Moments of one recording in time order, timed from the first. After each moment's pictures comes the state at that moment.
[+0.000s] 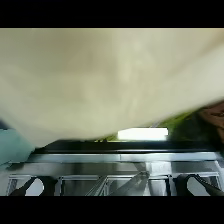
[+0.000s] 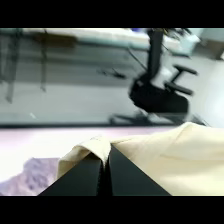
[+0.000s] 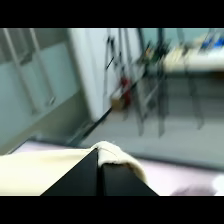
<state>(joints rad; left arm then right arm) 0.52 -0.99 1.86 0.57 -1.26 -1.28 -0.47 -1.05 1.87 -0.44 1.13 1.10</state>
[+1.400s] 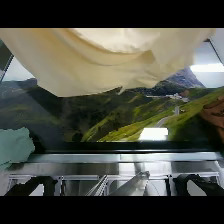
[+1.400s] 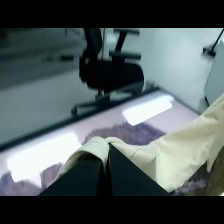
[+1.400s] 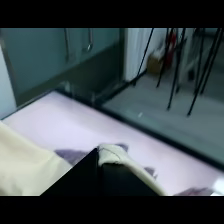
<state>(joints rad) 0.05 -0.94 1.91 0.77 -1.14 -1.18 -0.19 -1.01 1.86 -0.60 1.15 0.99</state>
